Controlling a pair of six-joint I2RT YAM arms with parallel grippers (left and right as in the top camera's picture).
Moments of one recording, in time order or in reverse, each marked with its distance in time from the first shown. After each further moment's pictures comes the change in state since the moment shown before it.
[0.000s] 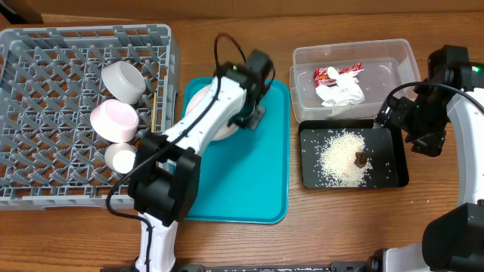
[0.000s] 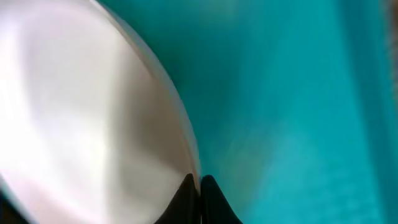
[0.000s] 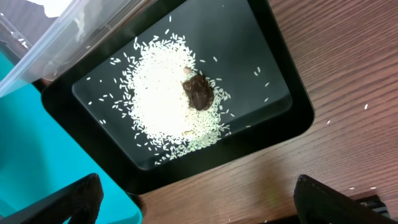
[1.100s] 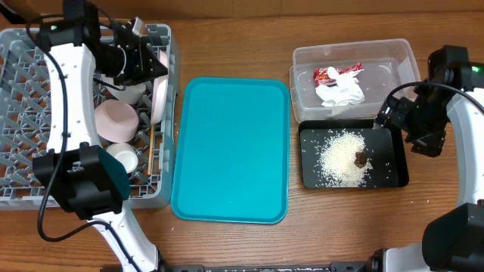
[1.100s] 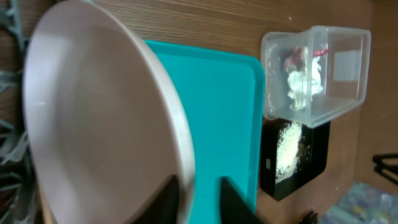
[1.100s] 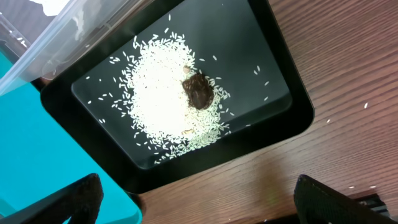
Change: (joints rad) left arm 0.702 -0.031 0.331 -0.295 0.726 0.077; right arm 0.000 0.000 0.000 -0.003 0.000 0.000
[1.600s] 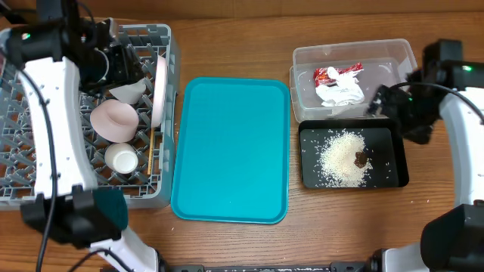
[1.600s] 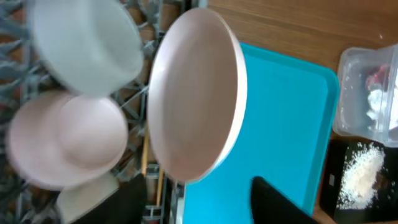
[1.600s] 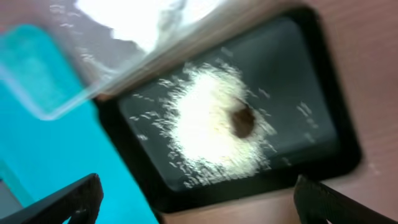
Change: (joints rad) left arm -0.001 -0.219 0.002 -0.079 -0.380 -0.097; right arm 0.074 0.000 0.000 0.153 -0.071 -0.003
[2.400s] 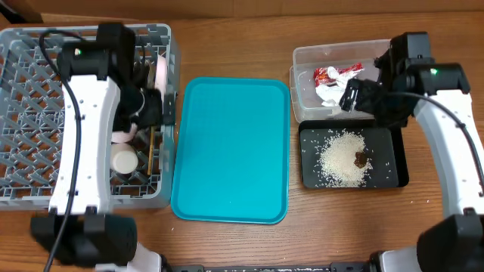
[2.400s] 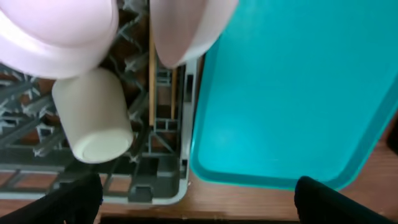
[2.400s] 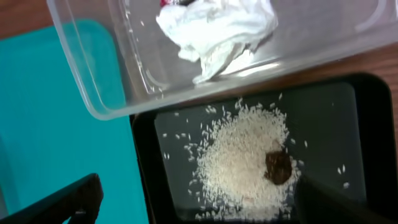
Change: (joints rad) left arm -0.185 -0.144 -0.303 -0.114 -0.241 -0.071; right arm 0.129 -0.040 -0.061 0.181 0.022 -0.076
